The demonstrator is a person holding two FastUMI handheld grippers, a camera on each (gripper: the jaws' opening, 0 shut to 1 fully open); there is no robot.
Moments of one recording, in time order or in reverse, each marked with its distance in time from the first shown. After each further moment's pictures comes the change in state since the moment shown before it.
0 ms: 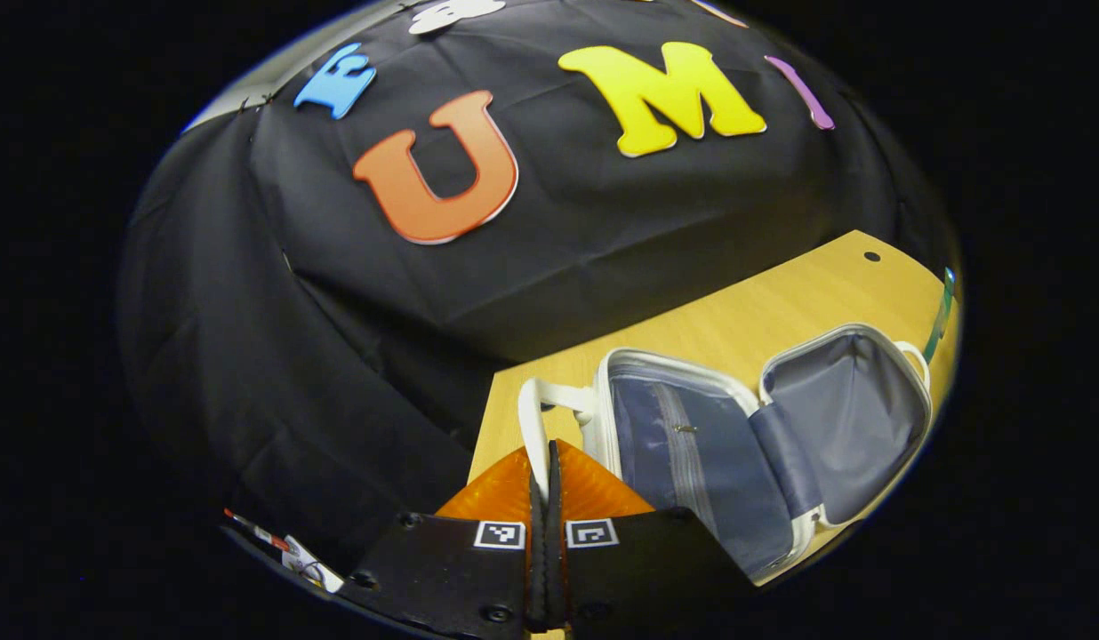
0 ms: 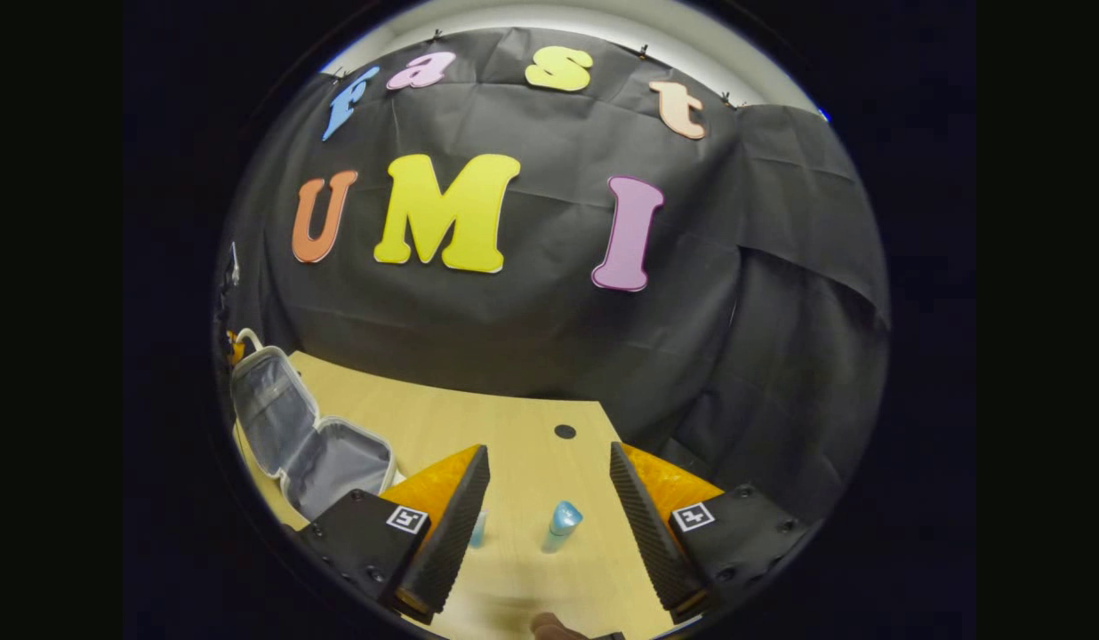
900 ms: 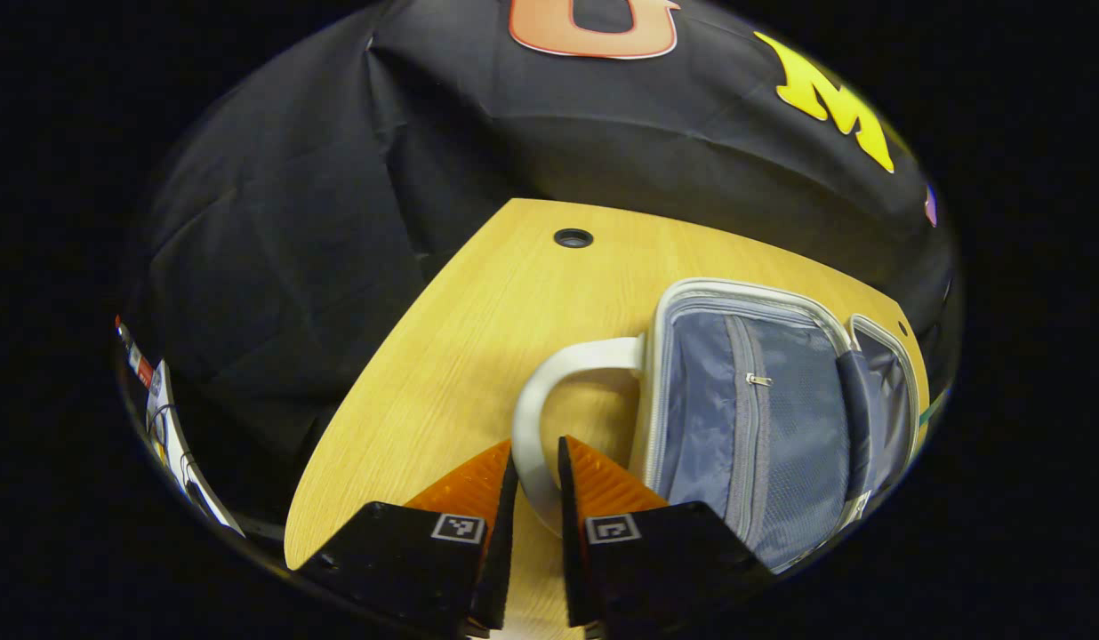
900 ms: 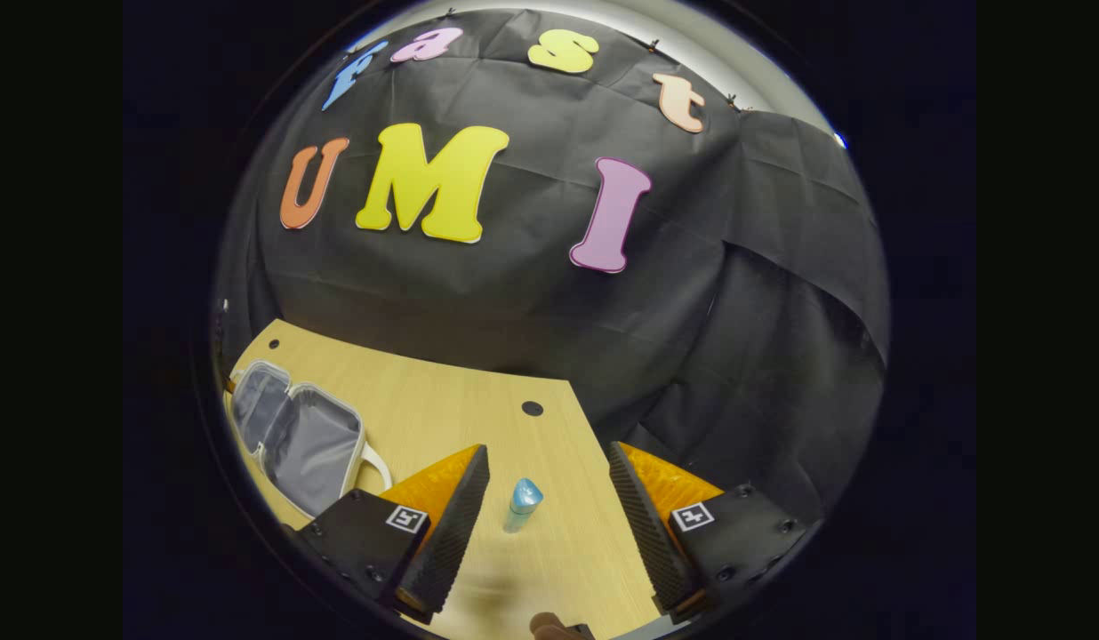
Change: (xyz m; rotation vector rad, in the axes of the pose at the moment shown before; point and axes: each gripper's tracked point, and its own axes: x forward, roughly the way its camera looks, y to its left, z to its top) left arm 0.062 -0.016 -0.148 -0.493 0.290 -0.073; right arm -0.005 -0.028 -0.017 -0.050 0.069 -0.078
